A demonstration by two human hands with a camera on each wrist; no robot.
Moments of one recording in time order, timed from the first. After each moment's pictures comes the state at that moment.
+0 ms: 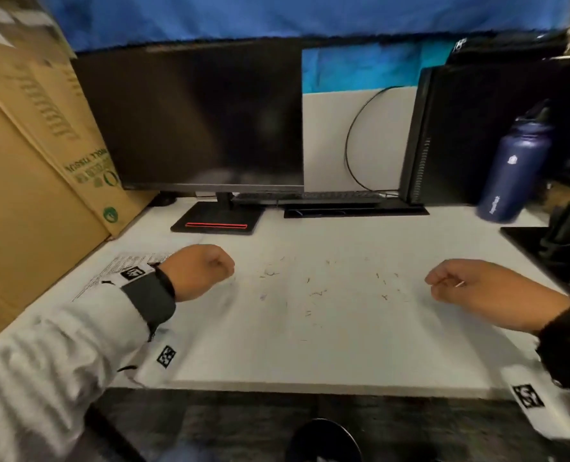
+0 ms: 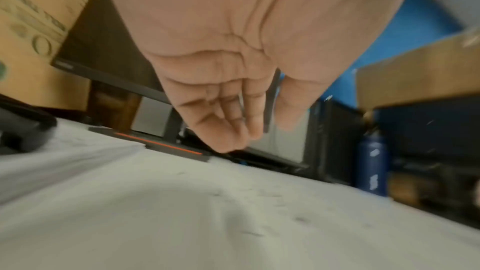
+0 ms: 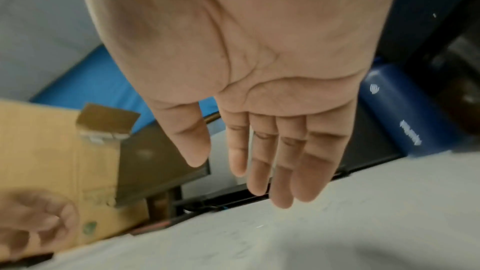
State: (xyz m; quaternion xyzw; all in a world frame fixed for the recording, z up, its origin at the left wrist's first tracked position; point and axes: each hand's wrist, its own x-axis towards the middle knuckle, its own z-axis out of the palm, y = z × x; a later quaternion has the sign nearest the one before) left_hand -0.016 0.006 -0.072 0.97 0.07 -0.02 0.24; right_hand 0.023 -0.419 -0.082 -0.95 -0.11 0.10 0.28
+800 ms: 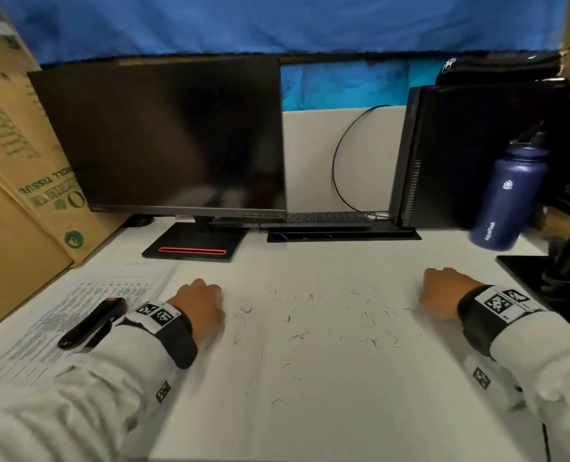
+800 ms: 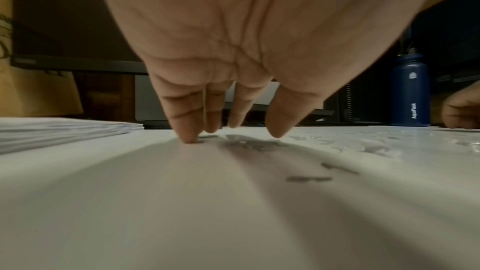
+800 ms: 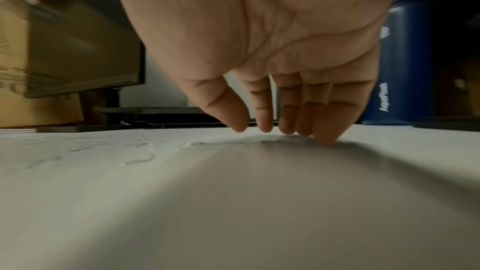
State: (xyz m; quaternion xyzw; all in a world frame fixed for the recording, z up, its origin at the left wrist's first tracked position) left_hand 0.052 -0.017 -0.114 0.99 0.13 -0.08 0.03; right_hand 0.151 -0.403 -0.109 -0.99 0.01 0.13 0.01
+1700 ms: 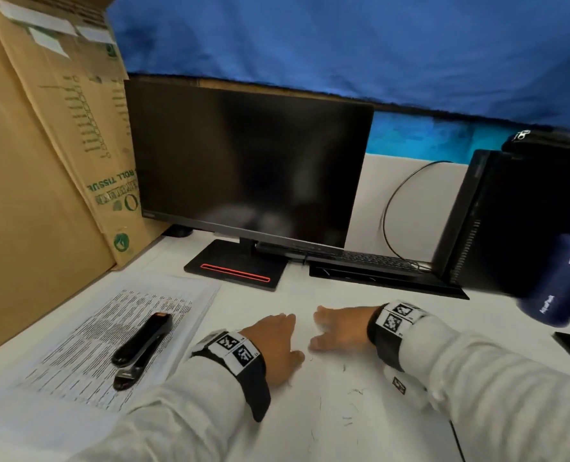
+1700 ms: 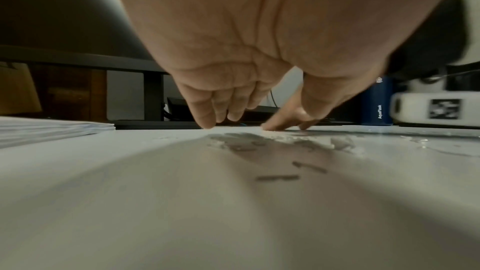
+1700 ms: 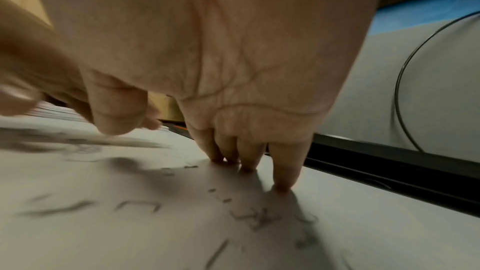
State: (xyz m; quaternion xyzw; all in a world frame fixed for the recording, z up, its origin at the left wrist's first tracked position) left_hand 0.064 -0.014 -0.132 0.99 -0.01 -0.09 0.12; right_hand 0.152 -0.174 -0.094 -0.92 -0.29 0.24 -0.08
